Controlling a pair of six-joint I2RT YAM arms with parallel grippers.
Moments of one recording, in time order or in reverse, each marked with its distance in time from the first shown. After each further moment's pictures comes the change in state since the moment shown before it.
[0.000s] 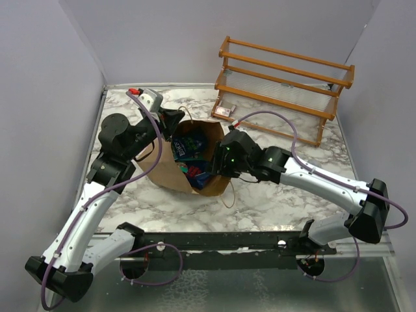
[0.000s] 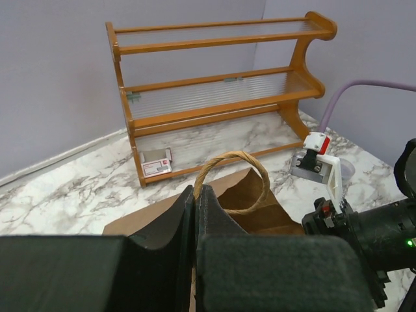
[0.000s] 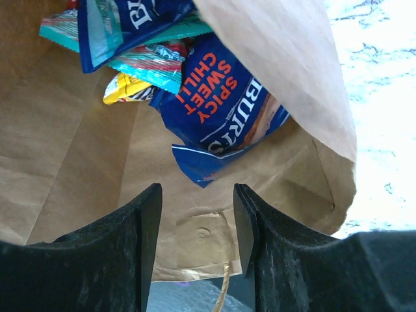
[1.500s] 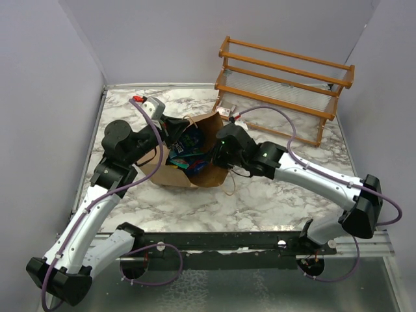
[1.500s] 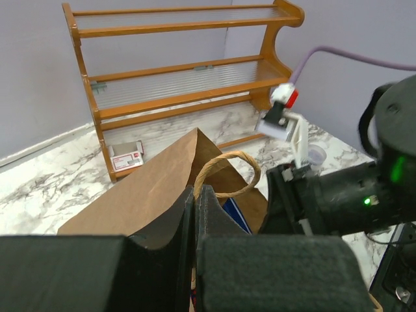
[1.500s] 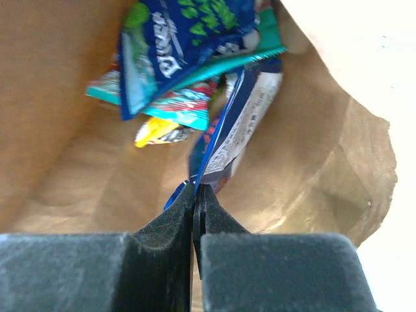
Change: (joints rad) left arm 0.000 -0.036 -0.106 0.068 0.100 -0.052; right arm -0.001 0.079 0.065 0.045 0.102 0.097
